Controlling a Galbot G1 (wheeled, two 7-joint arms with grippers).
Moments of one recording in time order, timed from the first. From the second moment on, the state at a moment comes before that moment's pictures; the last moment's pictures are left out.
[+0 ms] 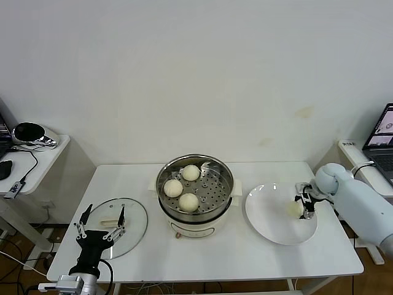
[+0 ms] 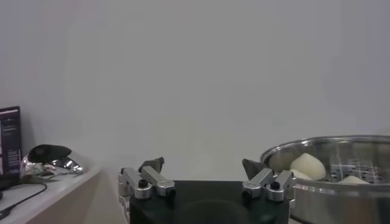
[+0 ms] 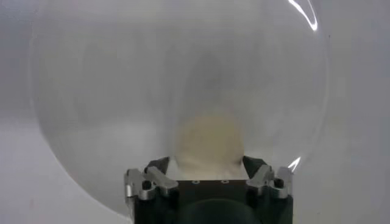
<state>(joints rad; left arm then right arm) 1.70 -1.25 -0.62 -2.19 -0.13 -0.04 -0.12 -0.20 0.80 -0.45 0.95 -0.44 -0.06 -1.11</state>
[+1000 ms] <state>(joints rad) 1.68 -1.25 -0.60 -2.20 -0.12 -0.04 -0.12 0.20 0.63 -0.81 1.27 -0.12 -0.23 -1.12</state>
